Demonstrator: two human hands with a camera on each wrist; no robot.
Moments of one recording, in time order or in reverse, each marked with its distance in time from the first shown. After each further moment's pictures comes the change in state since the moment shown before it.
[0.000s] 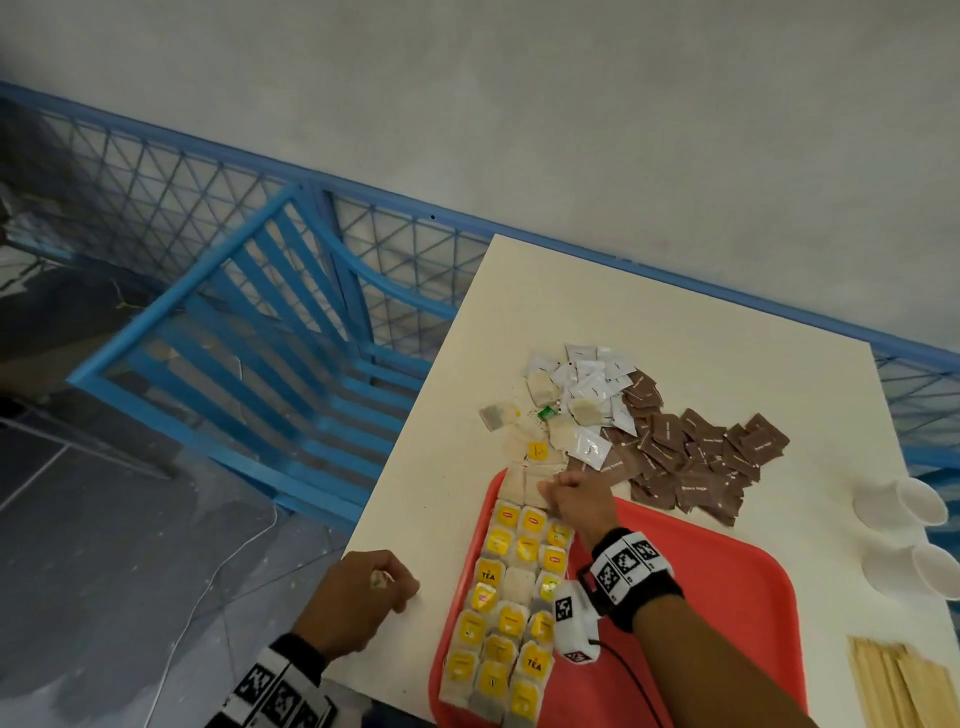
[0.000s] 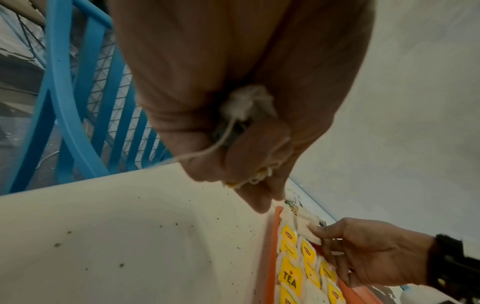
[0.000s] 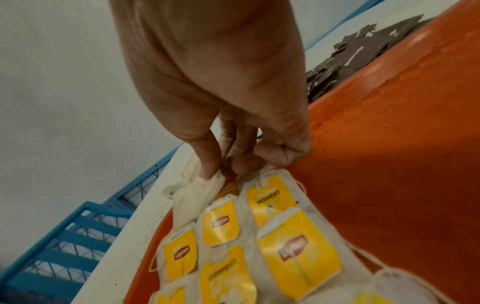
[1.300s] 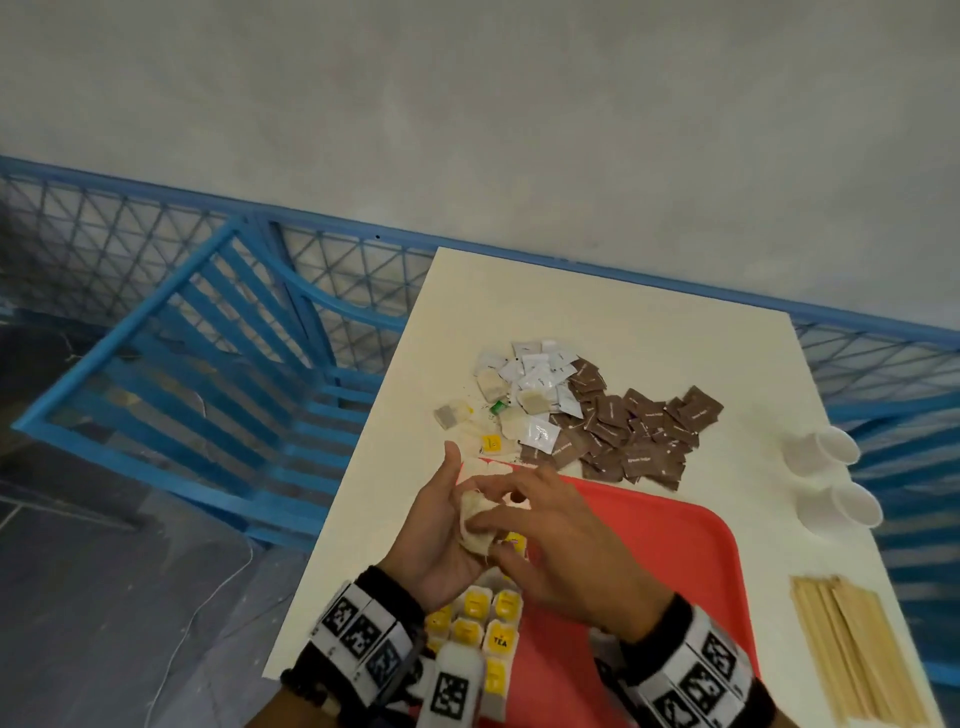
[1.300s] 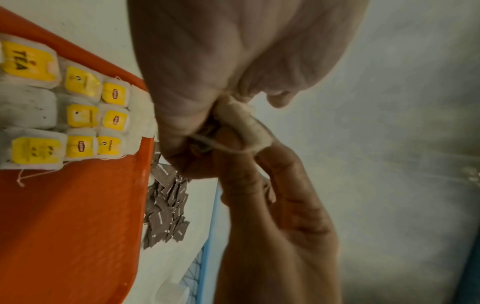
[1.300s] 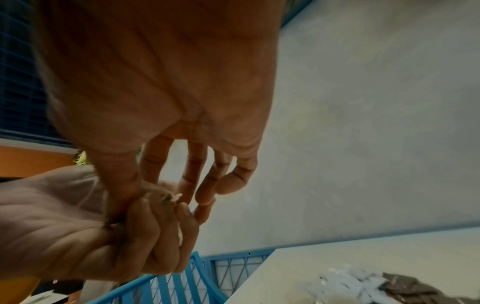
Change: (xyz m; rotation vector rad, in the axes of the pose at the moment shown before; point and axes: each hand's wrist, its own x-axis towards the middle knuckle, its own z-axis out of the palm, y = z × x) left_hand -0.023 0.141 0.066 -1.218 -0.634 -0.026; right_hand -0.165 -0.041 -0.074 -0.694 -0.152 -1.115
